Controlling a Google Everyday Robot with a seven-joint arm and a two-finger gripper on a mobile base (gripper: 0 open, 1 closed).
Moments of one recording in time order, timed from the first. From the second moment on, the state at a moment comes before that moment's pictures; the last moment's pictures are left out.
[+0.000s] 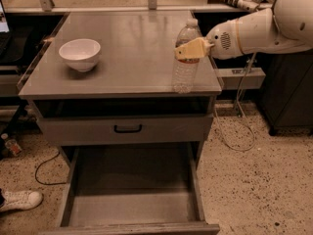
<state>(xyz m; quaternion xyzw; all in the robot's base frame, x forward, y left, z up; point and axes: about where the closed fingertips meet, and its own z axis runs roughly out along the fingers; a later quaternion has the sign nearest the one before) 0.641 -0.095 0.935 -0.31 0.80 0.33 0.39</state>
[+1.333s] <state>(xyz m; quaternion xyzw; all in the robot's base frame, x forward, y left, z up) 0.538 -0.128 0.943 -0.27 0.83 0.29 0.40</state>
